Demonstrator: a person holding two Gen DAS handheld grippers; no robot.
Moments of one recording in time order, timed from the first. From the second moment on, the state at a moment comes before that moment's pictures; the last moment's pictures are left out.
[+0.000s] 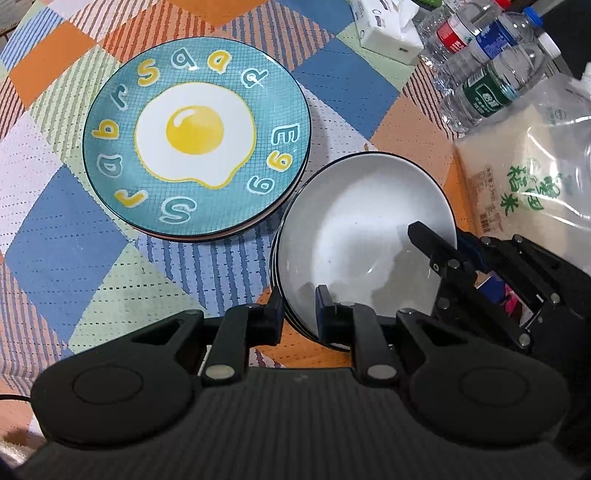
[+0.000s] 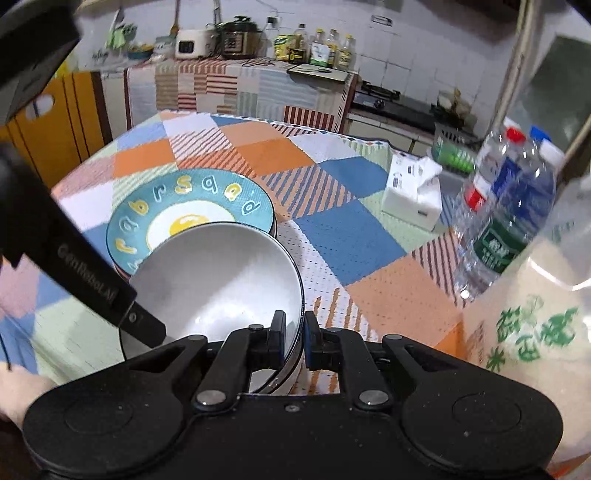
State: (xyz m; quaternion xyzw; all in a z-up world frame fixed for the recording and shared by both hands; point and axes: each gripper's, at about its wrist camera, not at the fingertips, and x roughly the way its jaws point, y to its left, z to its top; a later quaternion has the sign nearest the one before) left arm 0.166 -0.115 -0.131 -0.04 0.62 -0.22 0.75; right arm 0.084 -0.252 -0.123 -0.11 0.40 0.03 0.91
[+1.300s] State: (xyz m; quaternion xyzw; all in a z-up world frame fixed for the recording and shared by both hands) left arm 0.159 -0.068 -0.154 -0.16 0.55 -0.24 0.79; right arm 0.033 -0.297 -0.138 -0.01 0.38 0.18 0.91
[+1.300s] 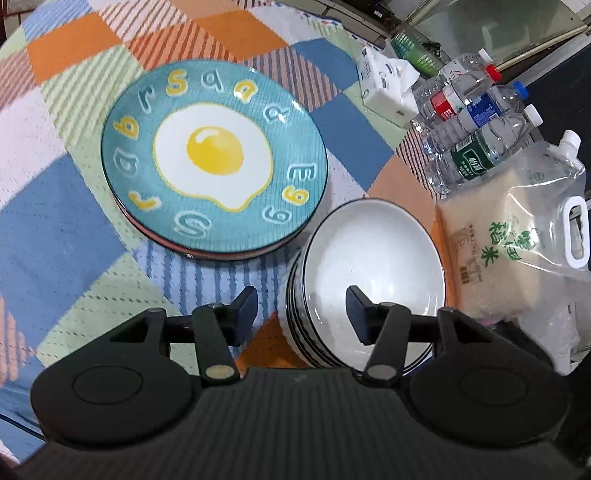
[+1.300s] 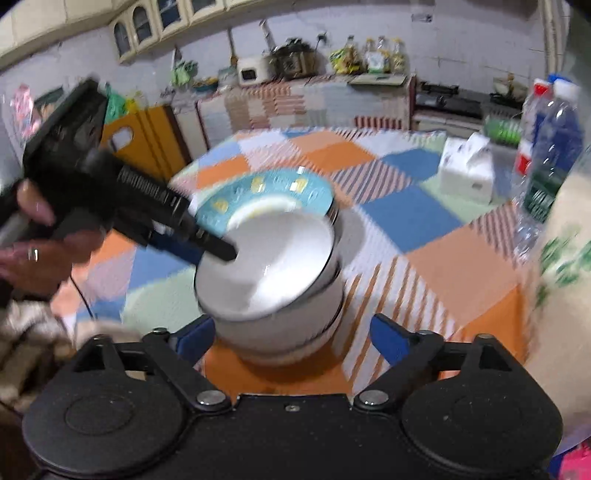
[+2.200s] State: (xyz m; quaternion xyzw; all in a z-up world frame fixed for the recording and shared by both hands) left arm 0.151 -0.076 -0.199 -0.20 0.54 -0.26 0.78; right arm 0.075 -0.258 -0.216 -0.10 0.37 0.21 0.90
